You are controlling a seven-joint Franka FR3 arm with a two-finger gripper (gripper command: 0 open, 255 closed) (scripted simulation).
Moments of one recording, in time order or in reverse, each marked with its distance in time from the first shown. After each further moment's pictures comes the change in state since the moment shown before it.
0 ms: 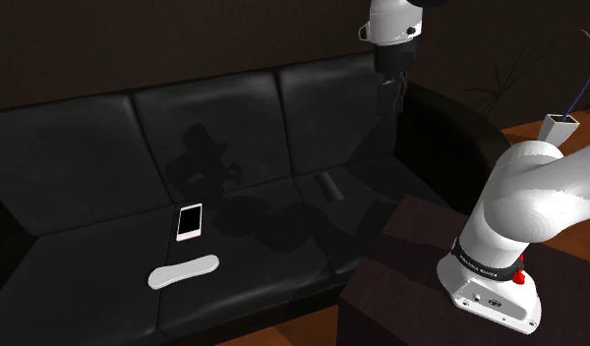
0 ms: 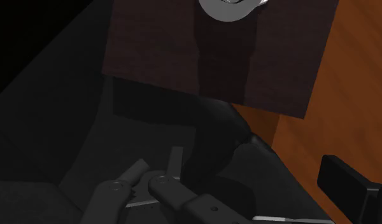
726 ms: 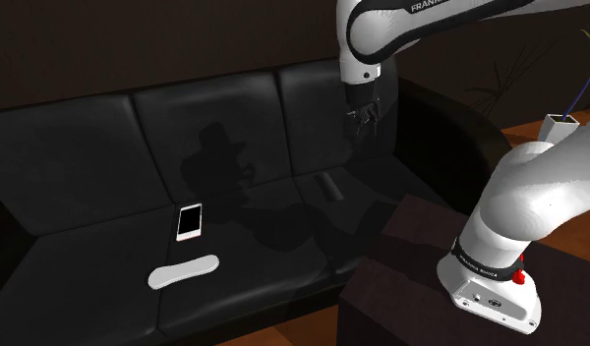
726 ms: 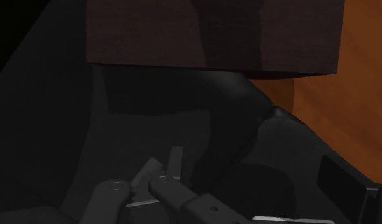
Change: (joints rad) arm -0.070 0.251 -0.010 -0.065 0.016 0.288 0.102
